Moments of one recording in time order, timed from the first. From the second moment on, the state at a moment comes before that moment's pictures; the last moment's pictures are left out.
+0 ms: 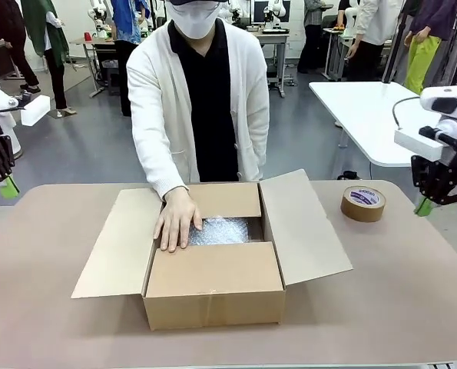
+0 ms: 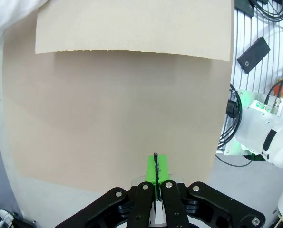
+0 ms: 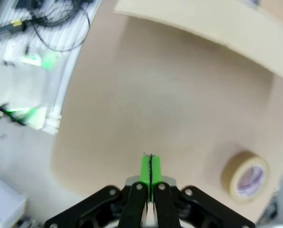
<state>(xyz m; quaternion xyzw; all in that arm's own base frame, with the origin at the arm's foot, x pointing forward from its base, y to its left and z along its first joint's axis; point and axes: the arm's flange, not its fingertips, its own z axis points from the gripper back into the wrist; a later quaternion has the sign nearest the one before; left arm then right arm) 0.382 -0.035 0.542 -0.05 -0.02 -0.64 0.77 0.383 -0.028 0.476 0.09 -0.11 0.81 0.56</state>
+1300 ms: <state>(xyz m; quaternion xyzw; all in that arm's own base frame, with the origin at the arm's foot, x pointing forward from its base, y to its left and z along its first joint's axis) 0.382 -0.035 0.542 -0.05 -0.02 -0.64 0.77 0.437 -0.068 0.390 0.37 -0.40 0.64 0.54</state>
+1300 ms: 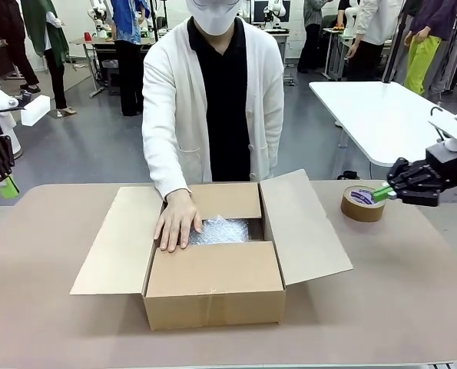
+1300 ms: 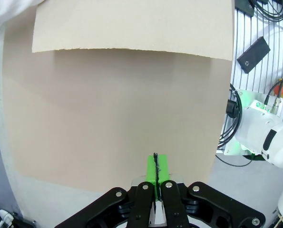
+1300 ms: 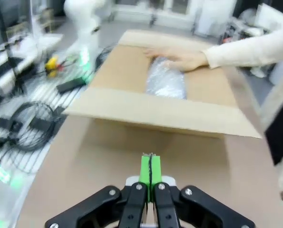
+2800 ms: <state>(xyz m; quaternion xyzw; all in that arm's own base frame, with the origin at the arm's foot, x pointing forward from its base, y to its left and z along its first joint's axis) 0.382 -0.035 0.542 -0.05 -0.02 -0.64 0.77 0.417 0.050 0.306 0.44 -0.39 0.60 0.55</state>
